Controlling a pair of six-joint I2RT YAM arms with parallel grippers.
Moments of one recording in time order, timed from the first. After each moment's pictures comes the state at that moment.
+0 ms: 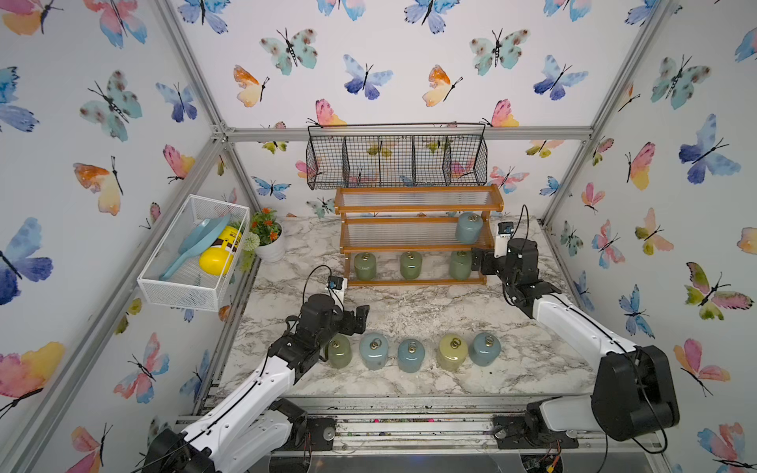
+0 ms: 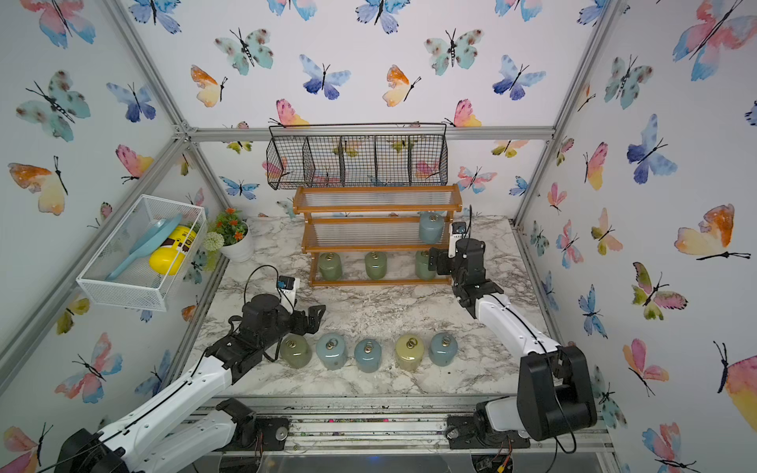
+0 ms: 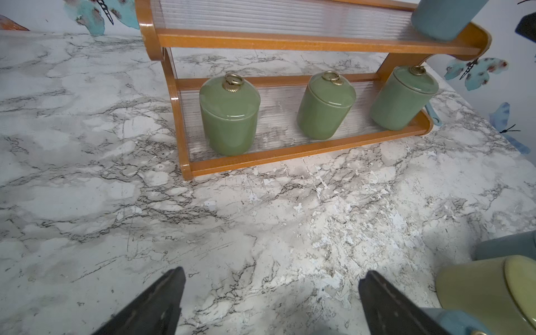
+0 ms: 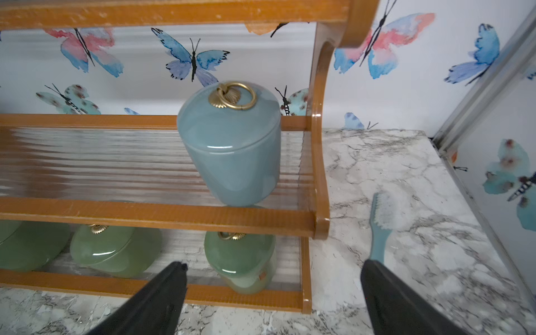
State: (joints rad) left arm -0.50 0.91 0.51 -0.12 -0.03 -0.24; right arm 0.27 1.43 0.94 0.11 0.07 0.05
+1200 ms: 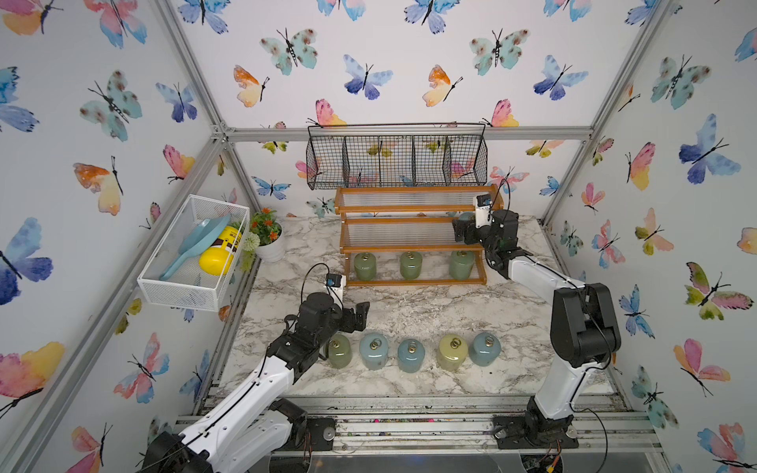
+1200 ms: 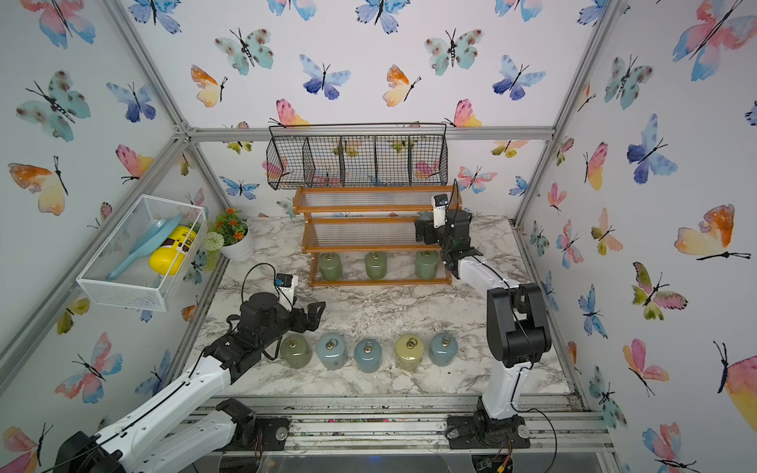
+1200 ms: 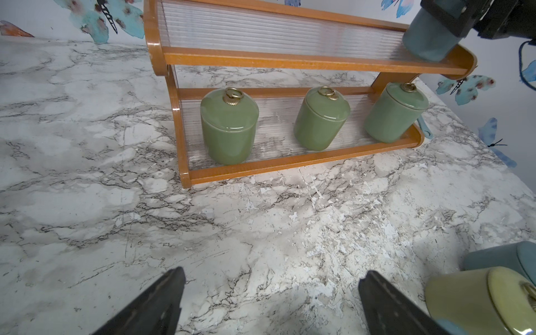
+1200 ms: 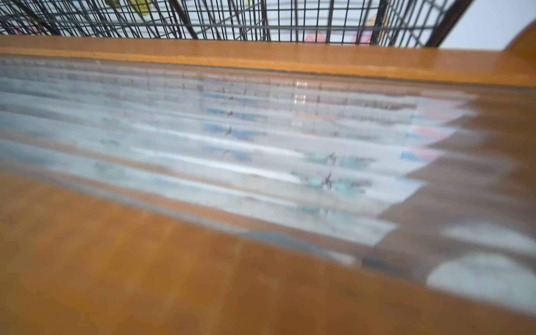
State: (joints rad) left arm -0.50 0.91 0.53 -0.12 -0.03 -0.27; right arm 0.23 1.85 1.31 0.28 -0.11 -0.02
